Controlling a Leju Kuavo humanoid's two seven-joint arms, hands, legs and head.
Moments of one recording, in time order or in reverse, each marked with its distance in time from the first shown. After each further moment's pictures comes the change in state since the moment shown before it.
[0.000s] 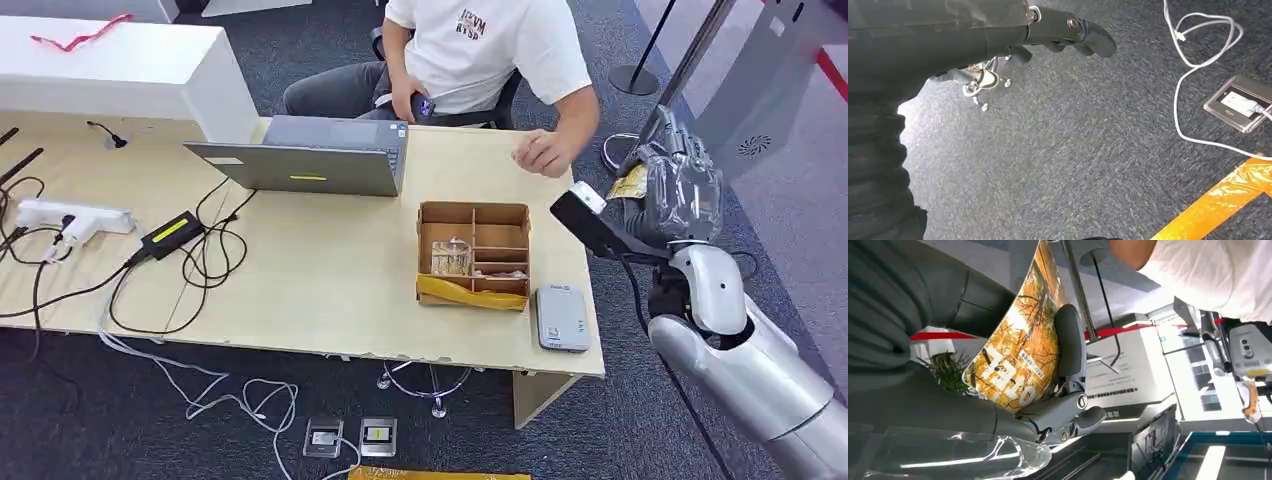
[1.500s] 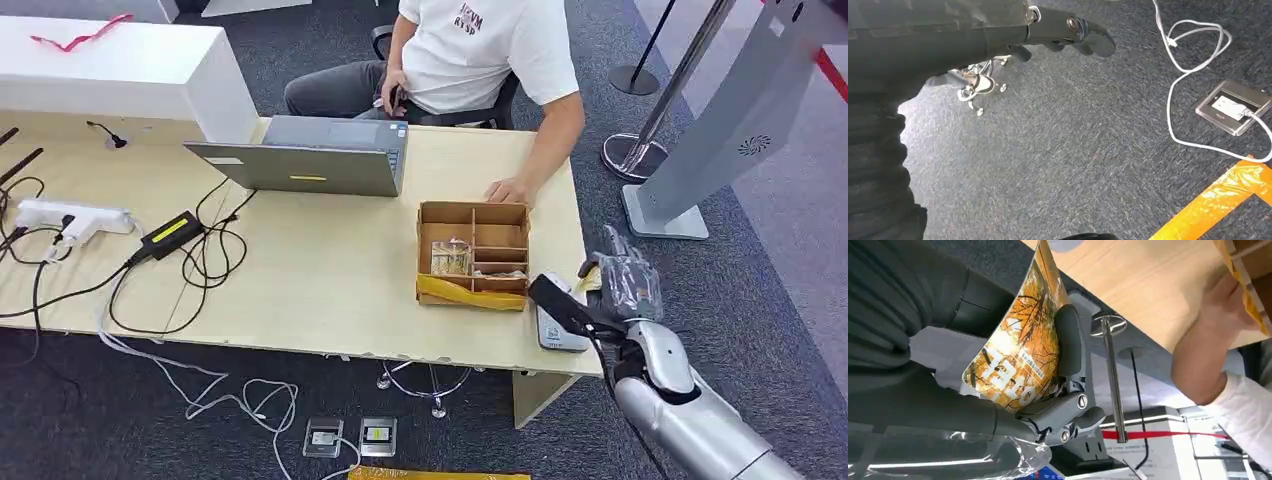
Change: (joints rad) left arm 0.008 -0.008 0.026 -0.005 -0.053 0.000 0.003; right arm 0.220 0.068 0.032 0.206 -0.142 -0.001 -0.101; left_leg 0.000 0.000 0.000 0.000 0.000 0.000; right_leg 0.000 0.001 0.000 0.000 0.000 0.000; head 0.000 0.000
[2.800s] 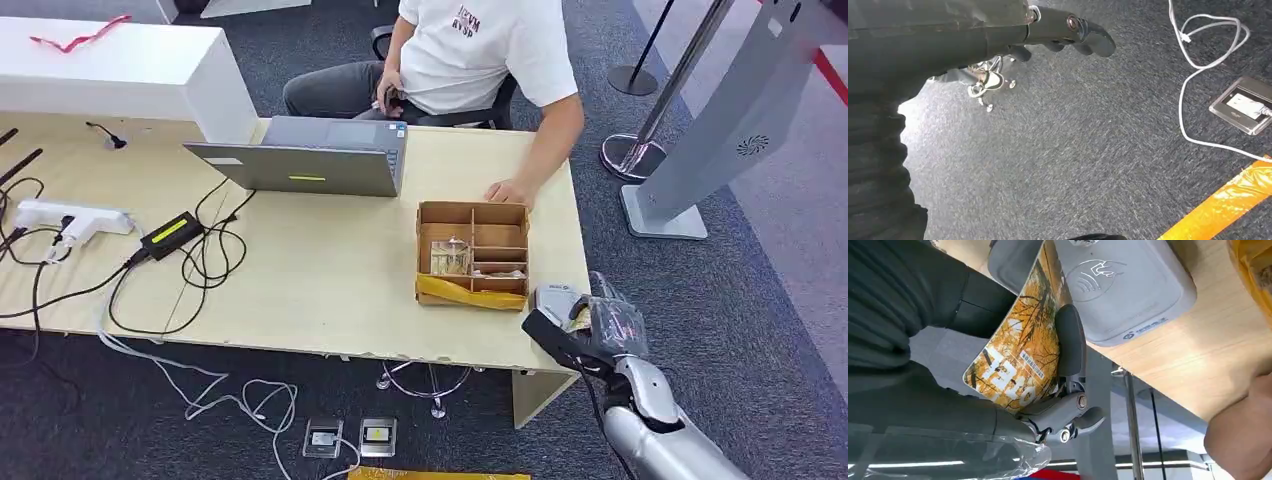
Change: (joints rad) left arm 0.003 0.002 -0.009 -0.017 0.002 0.000 0.050; right arm 0.114 0.056 -0.051 0.117 -0.027 -0.005 -0.048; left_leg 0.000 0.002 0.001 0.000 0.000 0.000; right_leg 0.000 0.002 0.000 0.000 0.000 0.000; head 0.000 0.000
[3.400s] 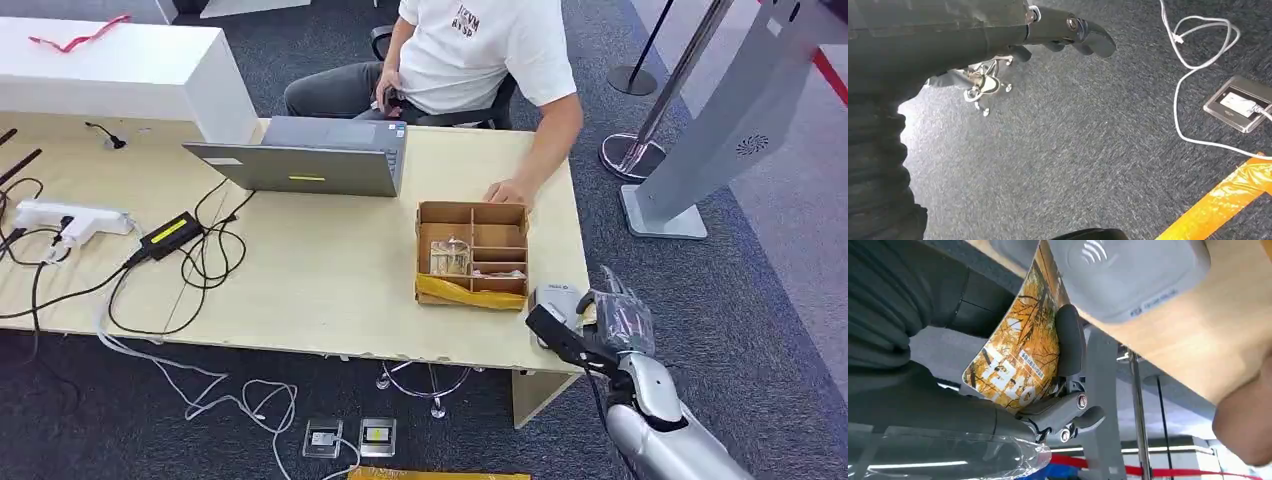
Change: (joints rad) left arm -0.012 0.009 -0.045 -0.010 0.019 -0.002 0.004; right arm -0.005 -0.004 -0.036 -0.023 0.078 -0.007 0.028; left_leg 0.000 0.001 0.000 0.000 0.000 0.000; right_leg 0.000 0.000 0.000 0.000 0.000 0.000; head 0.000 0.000
